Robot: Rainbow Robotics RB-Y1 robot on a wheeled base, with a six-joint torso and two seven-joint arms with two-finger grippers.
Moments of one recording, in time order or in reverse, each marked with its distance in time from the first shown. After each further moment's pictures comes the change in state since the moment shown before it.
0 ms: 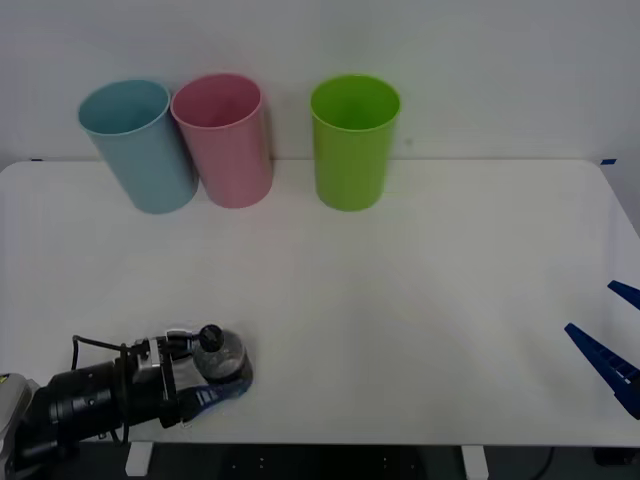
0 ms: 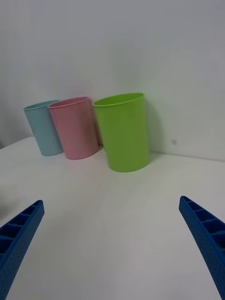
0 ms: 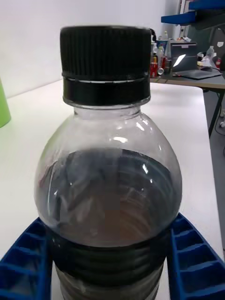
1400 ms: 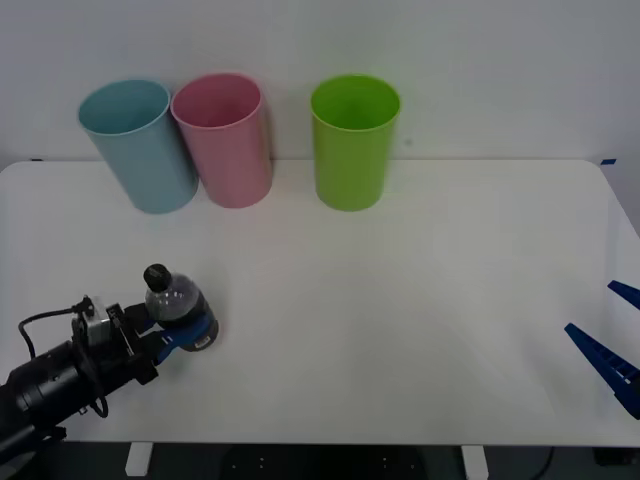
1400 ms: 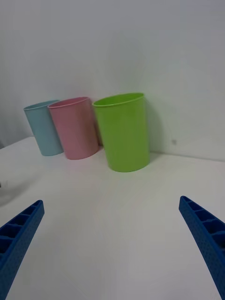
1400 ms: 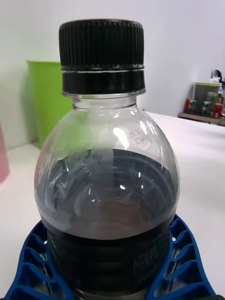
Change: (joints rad) right arm 0.000 0.000 0.000 0.000 0.000 0.000 0.000; left arm 0.002 0.002 0.108 -0.007 0.224 0.131 0.075
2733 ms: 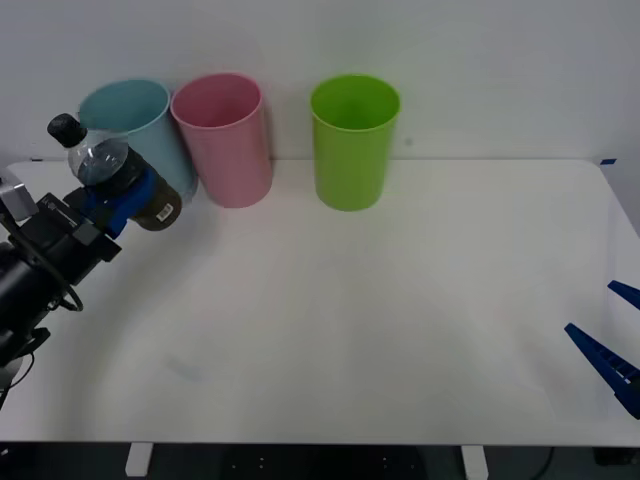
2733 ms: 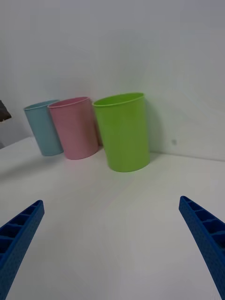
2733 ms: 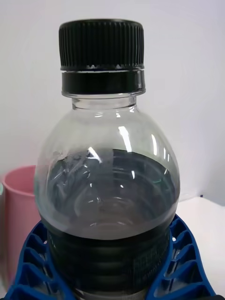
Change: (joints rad) right arm 0.000 0.000 0.000 0.000 0.000 0.000 0.000; left arm -0.065 0.014 0.023 -0.381 0.130 0.375 0.400
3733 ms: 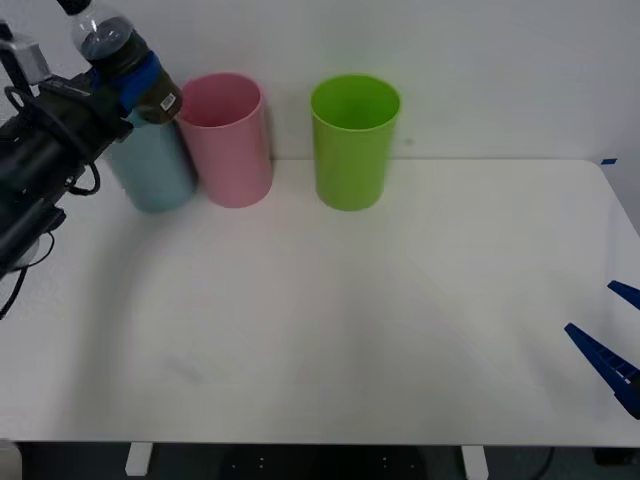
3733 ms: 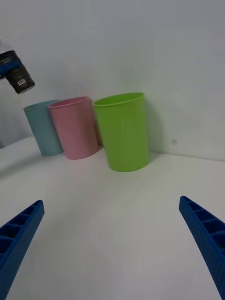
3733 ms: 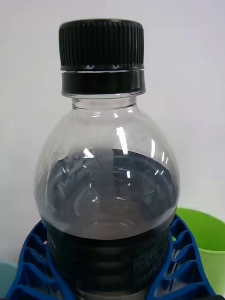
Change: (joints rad) right arm 0.000 0.000 0.000 0.000 0.000 0.000 0.000; left arm -0.337 0.084 -0.070 0.127 -0.176 0.262 0.151
